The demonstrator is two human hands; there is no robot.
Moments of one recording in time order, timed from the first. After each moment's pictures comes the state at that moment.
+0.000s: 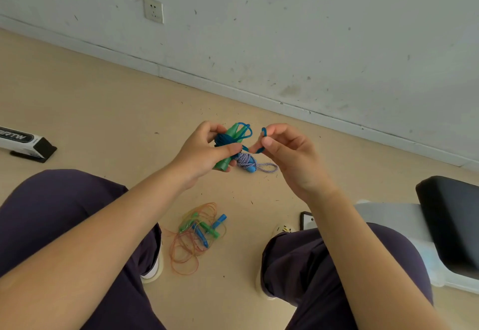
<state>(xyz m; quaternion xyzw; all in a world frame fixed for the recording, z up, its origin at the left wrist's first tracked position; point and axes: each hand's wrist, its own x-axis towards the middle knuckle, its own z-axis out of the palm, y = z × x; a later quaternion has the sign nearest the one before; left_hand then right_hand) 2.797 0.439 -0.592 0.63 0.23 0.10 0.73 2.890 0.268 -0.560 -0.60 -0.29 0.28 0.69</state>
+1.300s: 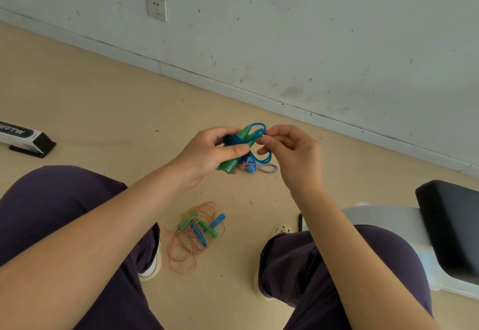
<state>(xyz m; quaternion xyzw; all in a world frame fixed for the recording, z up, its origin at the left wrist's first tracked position) 2.791 0.436 -0.581 0.63 0.15 0.06 0.76 2.879 0.280 -0.558 -0.73 -0.19 0.12 0.64</state>
